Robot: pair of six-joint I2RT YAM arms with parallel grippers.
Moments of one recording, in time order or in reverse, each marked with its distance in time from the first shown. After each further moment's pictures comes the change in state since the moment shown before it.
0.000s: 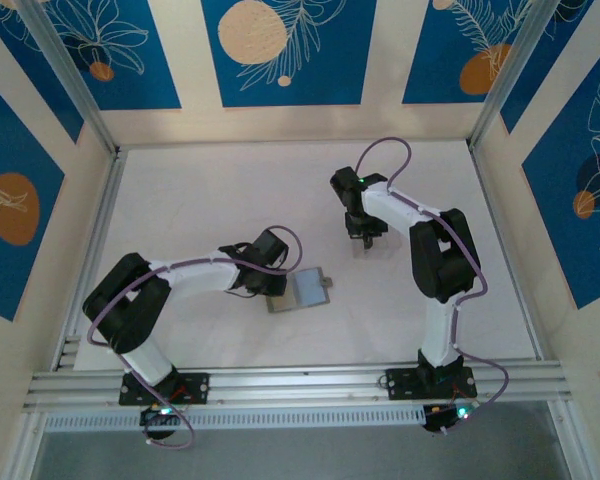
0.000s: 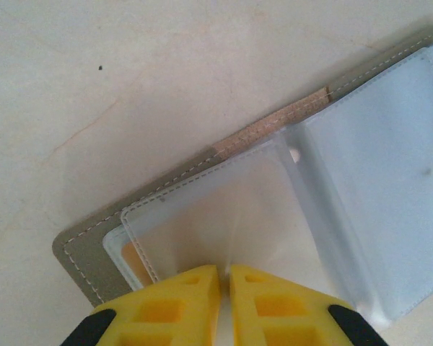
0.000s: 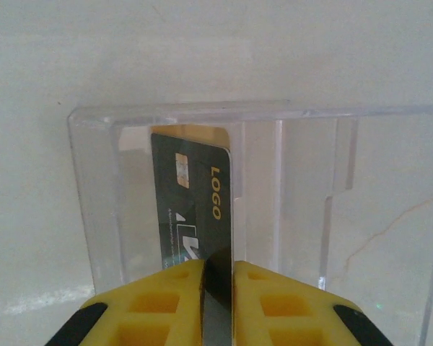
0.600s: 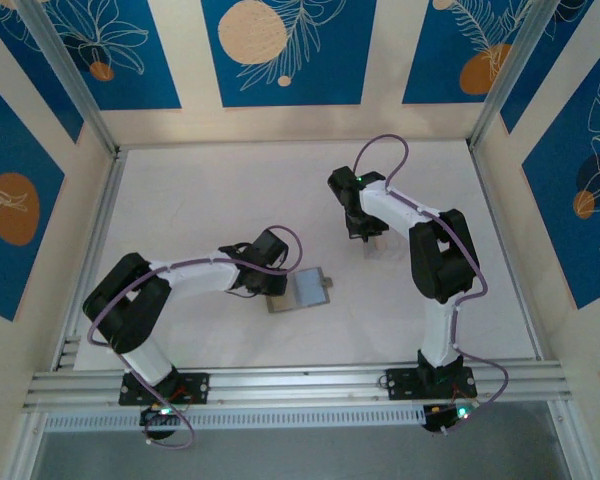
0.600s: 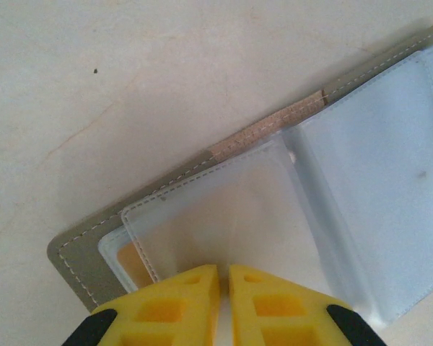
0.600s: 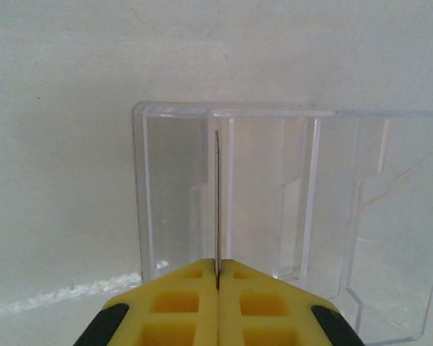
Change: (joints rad) left arm 0.000 0.000 -0.003 0.010 0.006 0.000; right arm 0.019 -0.001 0.026 -0.054 0.054 -0.003
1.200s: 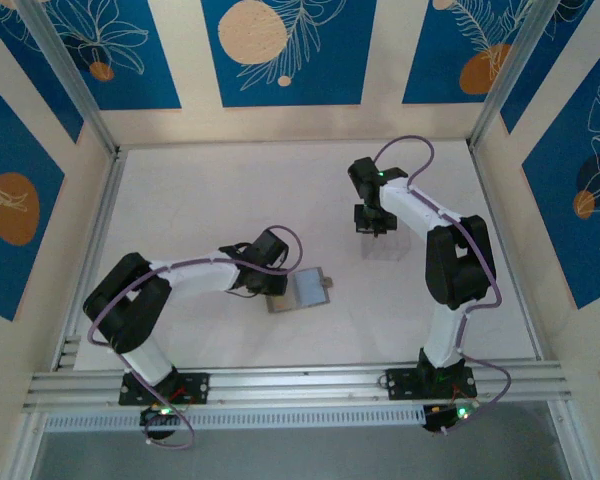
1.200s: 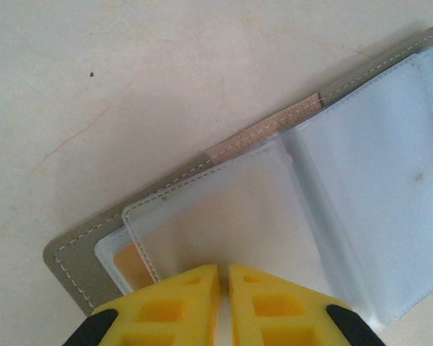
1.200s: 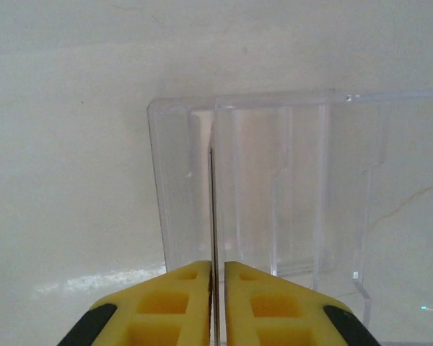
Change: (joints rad) left arm 0.000 0.002 0.000 0.007 0.002 0.000; right arm -0.101 -0.092 -0.047 0.059 -0.242 0.005
